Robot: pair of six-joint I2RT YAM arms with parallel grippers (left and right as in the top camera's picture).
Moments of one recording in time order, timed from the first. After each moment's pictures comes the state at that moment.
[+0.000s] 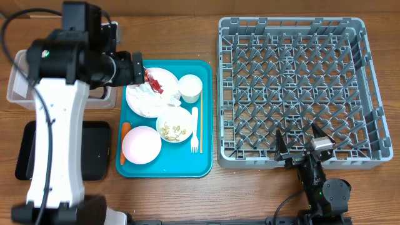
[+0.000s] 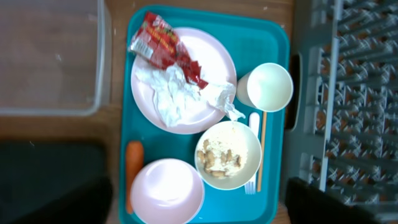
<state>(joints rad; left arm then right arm) -0.06 1.67 1.97 -1.45 0.12 -0.19 0.07 0.01 0.02 -0.02 -0.12 -0.01</state>
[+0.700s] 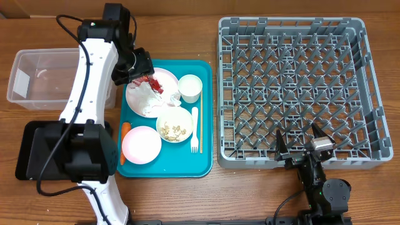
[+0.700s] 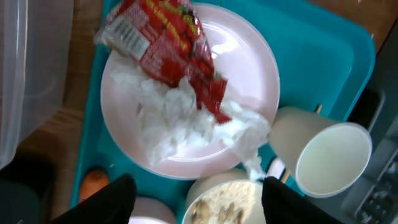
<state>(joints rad) -0.06 2.05 1.97 -1.29 0.12 -0.40 0.07 0.01 0.02 -0.02 -0.12 -0.01</state>
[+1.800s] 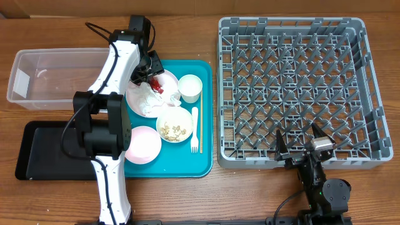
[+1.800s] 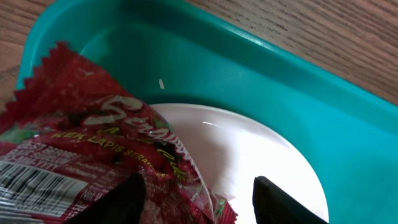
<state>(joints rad) -0.11 2.32 1.97 -1.02 0.01 -0.53 0.07 0.01 0.02 -0.02 -0.12 -0.01</state>
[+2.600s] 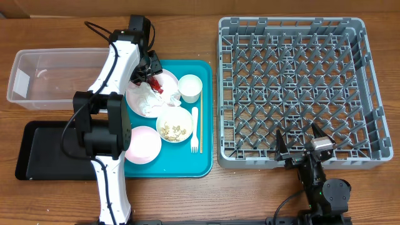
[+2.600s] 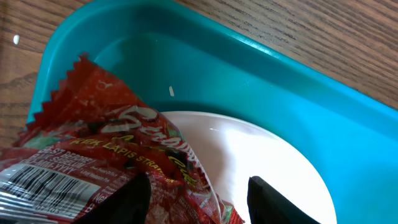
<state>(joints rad) -0.11 2.32 1.97 -1.01 -0.02 -0.53 0.07 0.01 0.02 -0.02 -0.12 -0.01</state>
